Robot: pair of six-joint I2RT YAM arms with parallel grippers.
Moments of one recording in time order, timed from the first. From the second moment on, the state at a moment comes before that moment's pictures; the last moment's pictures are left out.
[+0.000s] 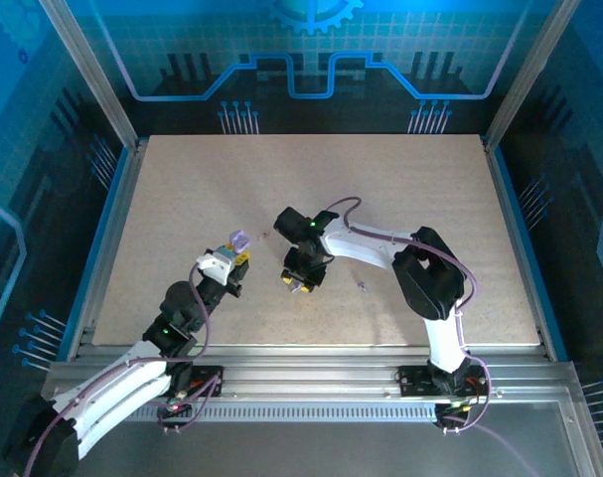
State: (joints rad) left arm -0.54 0.60 0.09 0.52 -0.12 0.10; right arm 0.85 1.99 1.47 -0.88 -0.23 1.32
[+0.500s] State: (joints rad) left arm -0.54 0.60 0.09 0.51 -0.12 0.09; right arm 0.84 2.07 1.48 -0.88 -0.23 1.32
